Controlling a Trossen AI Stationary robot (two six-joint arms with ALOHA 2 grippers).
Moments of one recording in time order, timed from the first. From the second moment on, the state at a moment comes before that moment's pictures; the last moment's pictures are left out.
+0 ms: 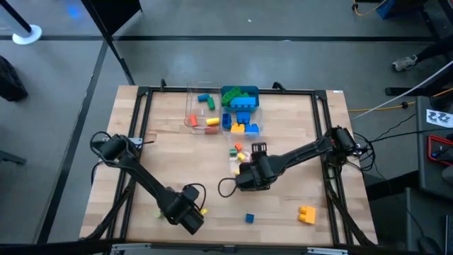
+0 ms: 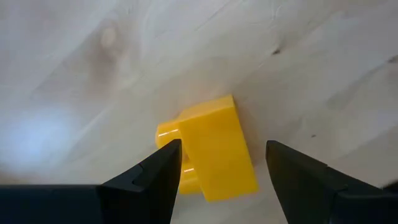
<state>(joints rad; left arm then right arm) -0.69 1.95 1.47 -1.10 -0.08 -1.60 0.36 1.95 1.61 -1.31 0.43 0.25</state>
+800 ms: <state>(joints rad) -0.69 2.04 1.48 -1.17 -0.05 -1.62 0.53 1.95 1.61 -1.31 0.43 0.31</state>
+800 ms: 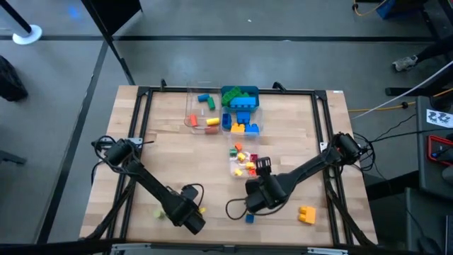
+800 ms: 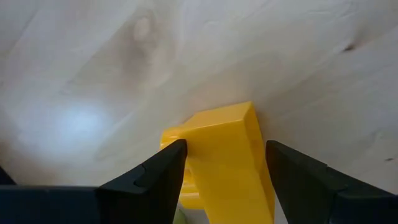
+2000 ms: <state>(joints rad) -0.60 2.03 1.48 -1.23 -0.03 -1.59 0.85 1.95 1.61 -1.31 0.39 0.48</state>
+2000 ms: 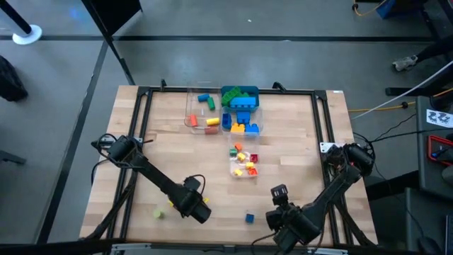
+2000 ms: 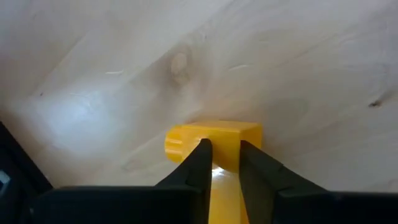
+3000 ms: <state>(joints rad) -0.49 2.00 1.59 -1.21 -0.03 -1.32 0.94 1.95 1.61 -1.40 0.24 0.60</state>
